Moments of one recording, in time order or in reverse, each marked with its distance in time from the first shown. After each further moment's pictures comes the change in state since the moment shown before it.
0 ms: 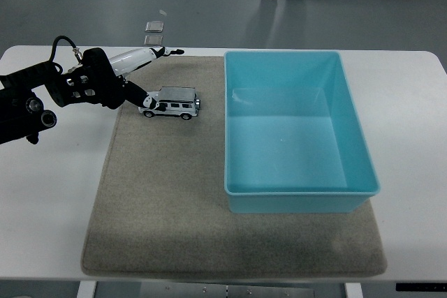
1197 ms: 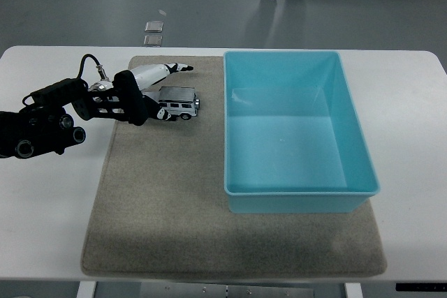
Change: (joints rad) left arm 0.006 -0.137 0.120 0.127 0.000 0.111 0.037; right arm 0.000 0.000 0.000 0.000 0.000 0.000 0.000
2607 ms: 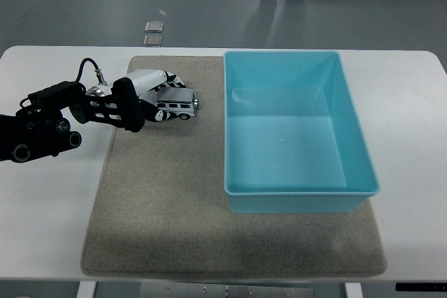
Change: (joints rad) left arm 0.000 0.012 0.022 -0.002 0.046 0.004 0.000; right arm 0.000 0.000 0.000 -0.001 0.000 0.000 0.000
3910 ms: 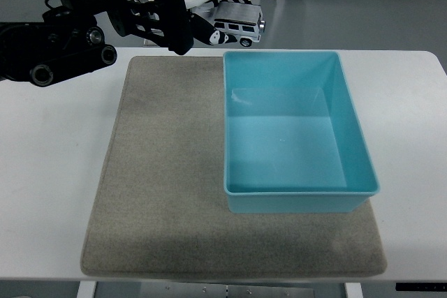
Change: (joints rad) left arm -0.348 -0.120 -0.069 -0.017 -0.002 -0.130 0.000; right arm 0.000 0.000 0.000 0.000 0.000 0.000 0.000
